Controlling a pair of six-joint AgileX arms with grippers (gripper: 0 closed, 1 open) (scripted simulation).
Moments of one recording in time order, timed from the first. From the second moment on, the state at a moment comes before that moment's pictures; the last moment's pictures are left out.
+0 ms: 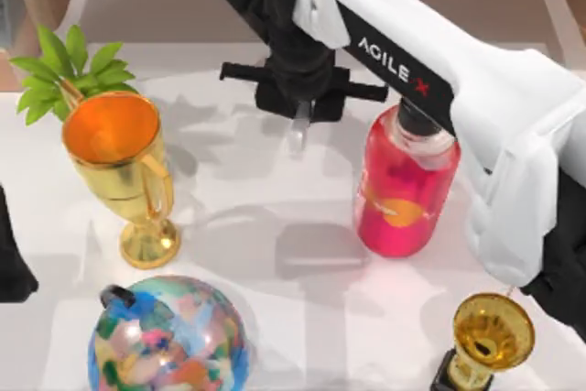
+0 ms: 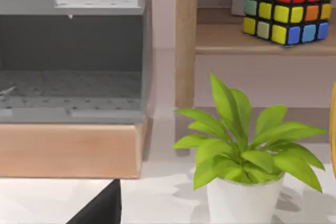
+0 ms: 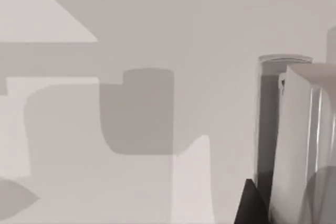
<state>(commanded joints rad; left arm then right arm) 0.00 0.00 0.00 0.00 0.00 0.00 0.65 2.78 2.77 -1.36 0.23 0.87</state>
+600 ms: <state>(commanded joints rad) 0.00 0.00 0.00 0.00 0.00 0.00 0.27 2.29 2.32 -1.30 0.06 0.37</state>
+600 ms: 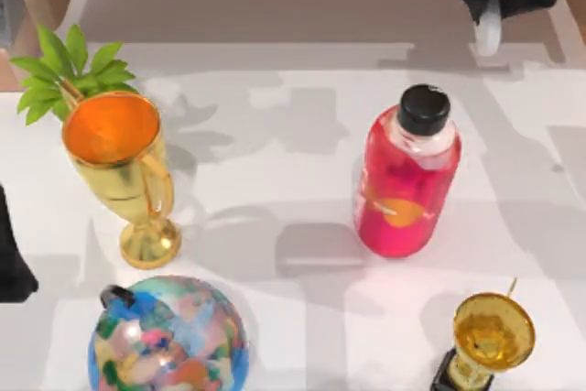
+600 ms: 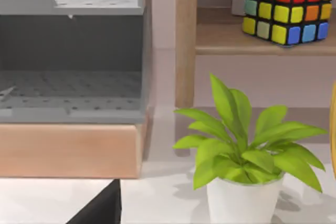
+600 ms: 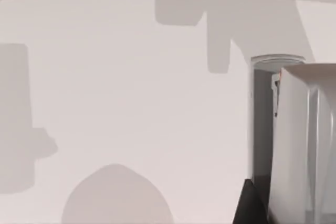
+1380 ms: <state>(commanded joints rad) 0.00 0.00 0.00 0.00 0.00 0.00 -0.54 1.89 1.56 -0.86 -0.16 -0.48</state>
